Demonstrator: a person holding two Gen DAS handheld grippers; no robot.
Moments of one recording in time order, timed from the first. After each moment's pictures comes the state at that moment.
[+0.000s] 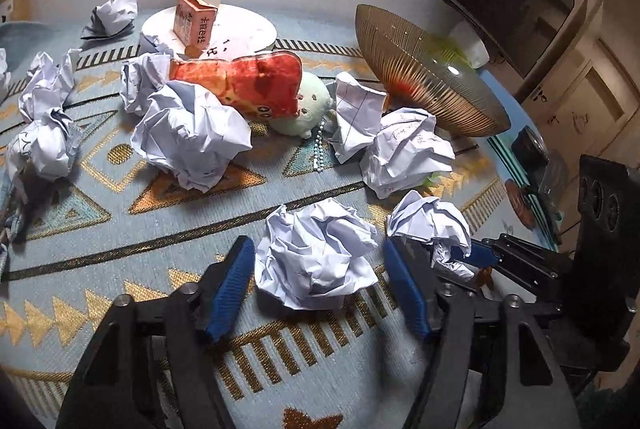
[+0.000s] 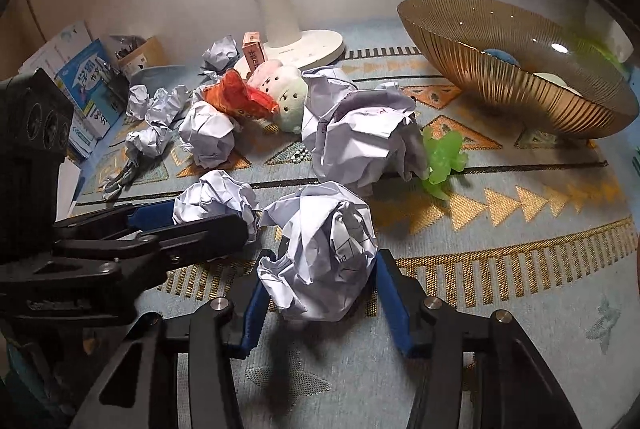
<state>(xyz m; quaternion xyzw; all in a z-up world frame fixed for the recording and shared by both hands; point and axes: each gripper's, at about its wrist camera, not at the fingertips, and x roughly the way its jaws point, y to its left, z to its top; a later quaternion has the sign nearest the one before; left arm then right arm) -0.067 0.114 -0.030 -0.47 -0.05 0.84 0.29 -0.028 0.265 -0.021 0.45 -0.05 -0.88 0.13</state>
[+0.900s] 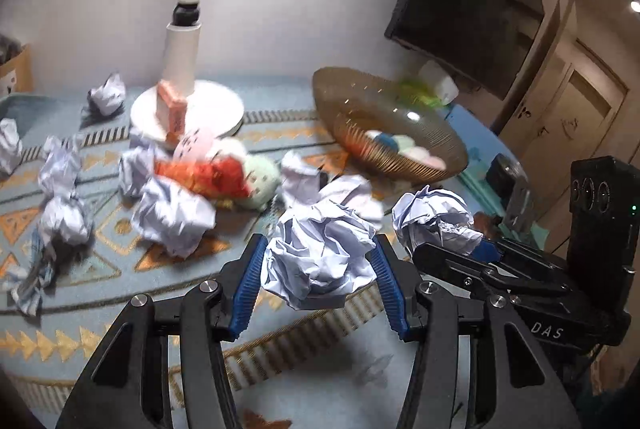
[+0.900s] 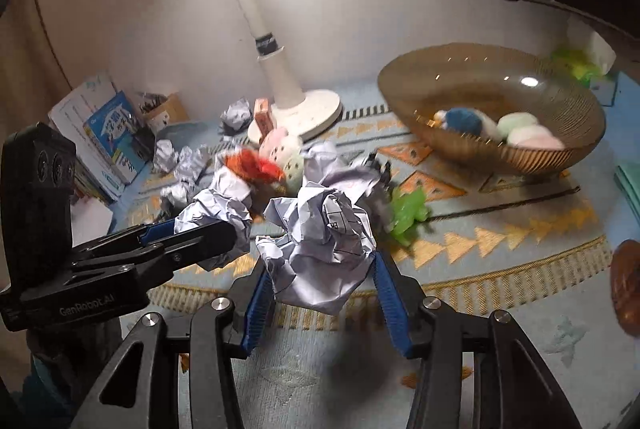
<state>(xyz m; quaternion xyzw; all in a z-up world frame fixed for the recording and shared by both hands) -0.047 0.128 0.046 -0.37 -0.05 0.87 0.31 -0.007 0.317 0.045 0.35 -0.10 -0.92 0.14</state>
